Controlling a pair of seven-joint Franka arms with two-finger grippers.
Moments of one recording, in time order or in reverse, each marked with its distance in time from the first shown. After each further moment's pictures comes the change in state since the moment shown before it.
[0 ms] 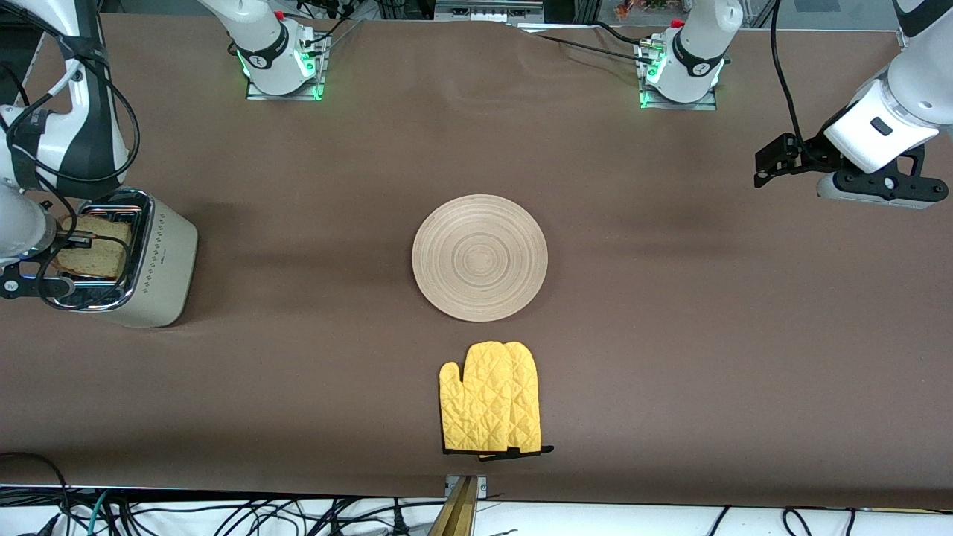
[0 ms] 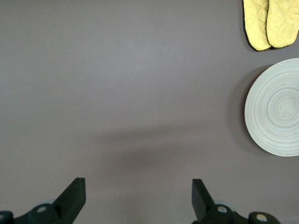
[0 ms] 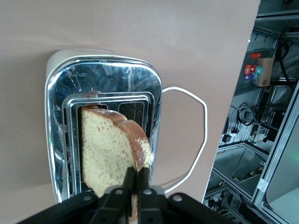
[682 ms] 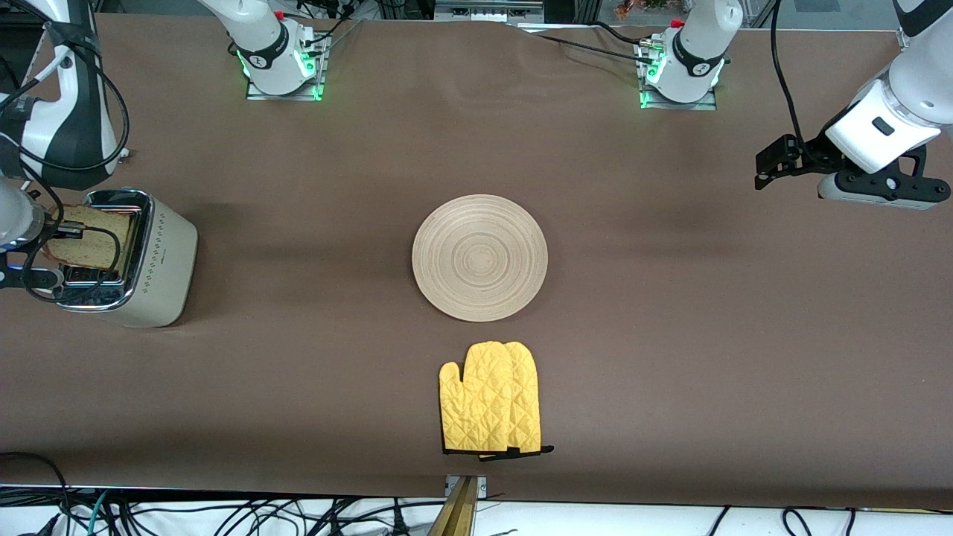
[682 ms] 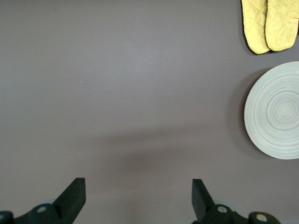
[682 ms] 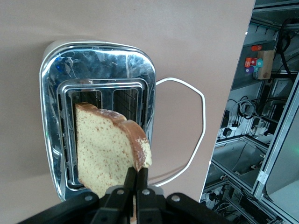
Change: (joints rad) left arm 0.000 0.000 0.000 0.000 0.000 0.012 0.000; right arm -0.007 -0.025 0.000 0.000 0.003 -0.045 -0.008
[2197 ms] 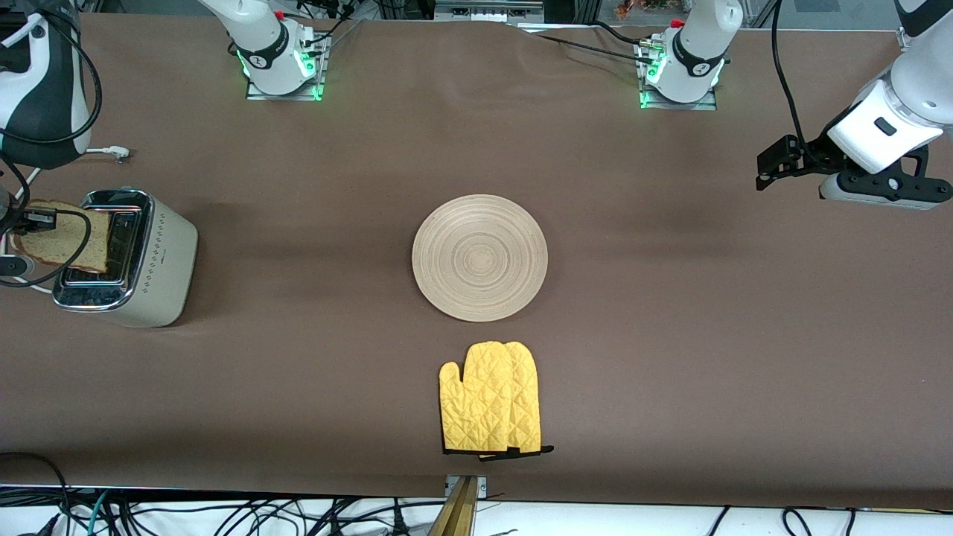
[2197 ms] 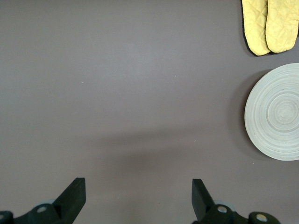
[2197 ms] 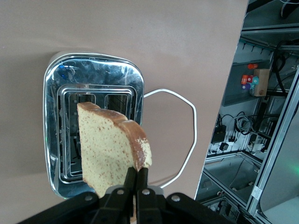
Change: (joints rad) left arm 0.001 0.000 0.002 0.000 0.000 0.005 0.000; right arm -0.015 -0.049 0.003 0.029 0.005 0.009 -0.084
